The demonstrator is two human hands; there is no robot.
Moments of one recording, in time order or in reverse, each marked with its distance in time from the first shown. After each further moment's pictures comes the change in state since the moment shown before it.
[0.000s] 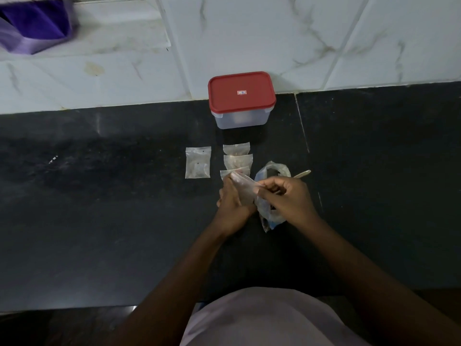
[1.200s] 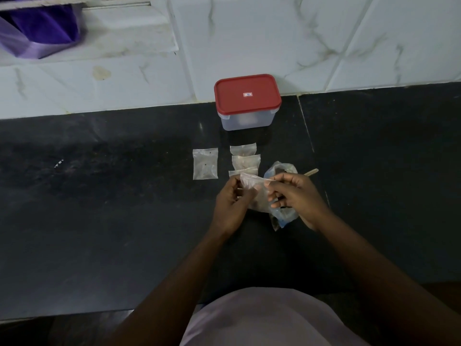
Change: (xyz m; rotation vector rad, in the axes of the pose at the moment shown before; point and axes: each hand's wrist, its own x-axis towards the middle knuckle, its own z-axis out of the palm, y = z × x) left_hand -0.001 -0.012 -0.019 -0.256 0.062 0.187; right_hand 0.000 -0.019 0.004 0.289 -0.078 0.254
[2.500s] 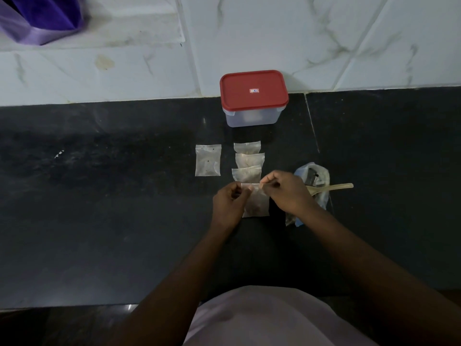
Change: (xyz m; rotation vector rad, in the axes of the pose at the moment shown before) left_hand 0.014 -0.030 -0.003 0.187 0.149 -0.086; right_hand 0.040 0.017 0.013 -0.676 0.058 -0.118
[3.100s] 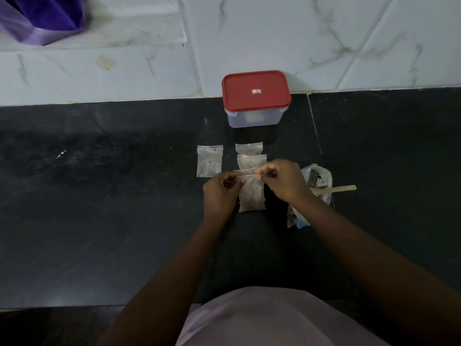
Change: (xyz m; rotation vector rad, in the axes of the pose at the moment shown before) left_hand 0.023 0.012 -0.019 0.204 0.149 0.080; right_hand 0.030 -0.007 0.001 -0.016 0.093 -0.179
